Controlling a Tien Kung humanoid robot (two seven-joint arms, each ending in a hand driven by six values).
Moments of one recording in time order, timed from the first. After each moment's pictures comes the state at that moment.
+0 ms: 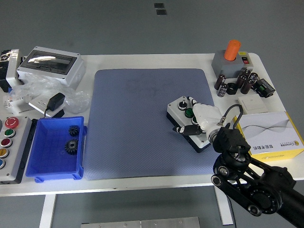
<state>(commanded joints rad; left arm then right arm) -0.03 0.14 -1.68 -0.18 1.35 0.05 0.20 0.36 -0.23 0.77 1.41 -2.15 -0.08 -0.65</state>
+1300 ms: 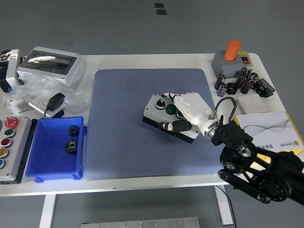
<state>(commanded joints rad) -0.03 0.14 -1.67 -0.18 1.34 0.05 0.19 0.57 -0.37 0.50 1.36 -2.12 -0.32 -0.22</state>
